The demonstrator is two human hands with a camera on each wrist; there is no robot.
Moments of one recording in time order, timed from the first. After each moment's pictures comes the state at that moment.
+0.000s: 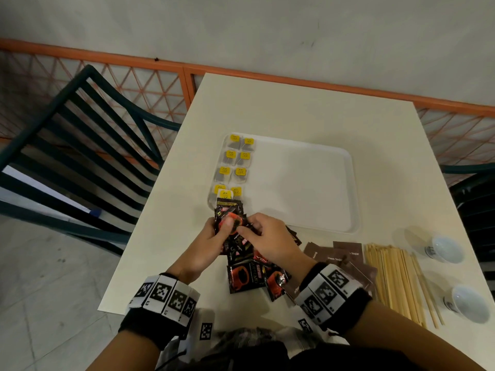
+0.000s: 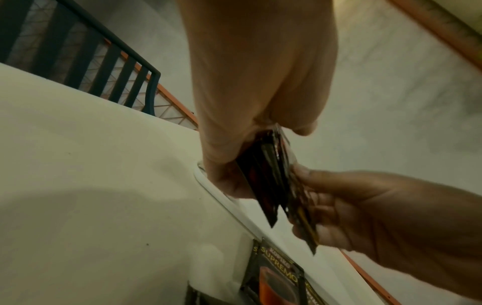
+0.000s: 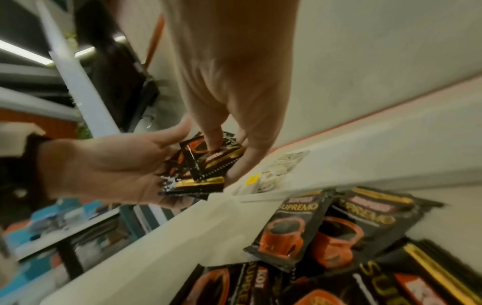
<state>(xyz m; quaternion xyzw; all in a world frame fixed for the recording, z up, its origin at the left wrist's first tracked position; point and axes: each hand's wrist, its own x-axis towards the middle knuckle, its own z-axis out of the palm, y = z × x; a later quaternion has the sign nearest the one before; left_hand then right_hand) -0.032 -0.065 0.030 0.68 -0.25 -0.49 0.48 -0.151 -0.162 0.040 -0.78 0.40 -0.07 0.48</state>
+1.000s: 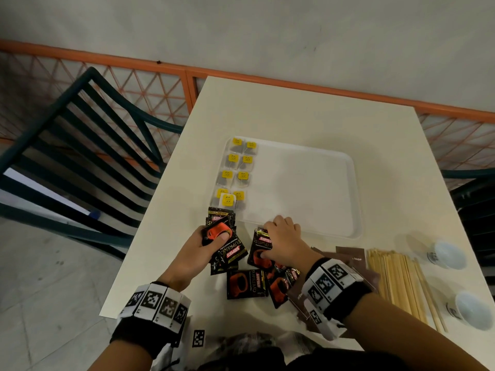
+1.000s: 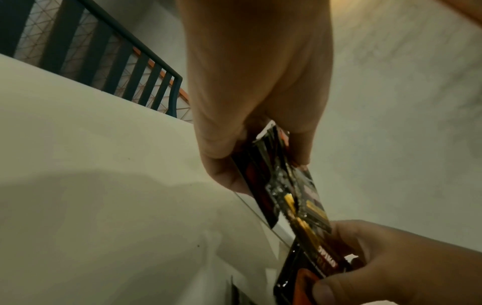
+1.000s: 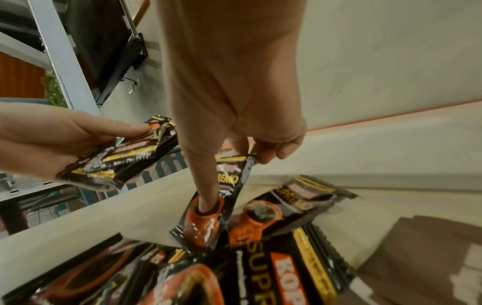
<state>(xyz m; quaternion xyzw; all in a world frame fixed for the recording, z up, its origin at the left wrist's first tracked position) -0.010 -0.053 0.014 0.71 -0.19 -0.49 0.46 -0.159 -0.193 0.012 -0.89 0.36 0.17 0.20</state>
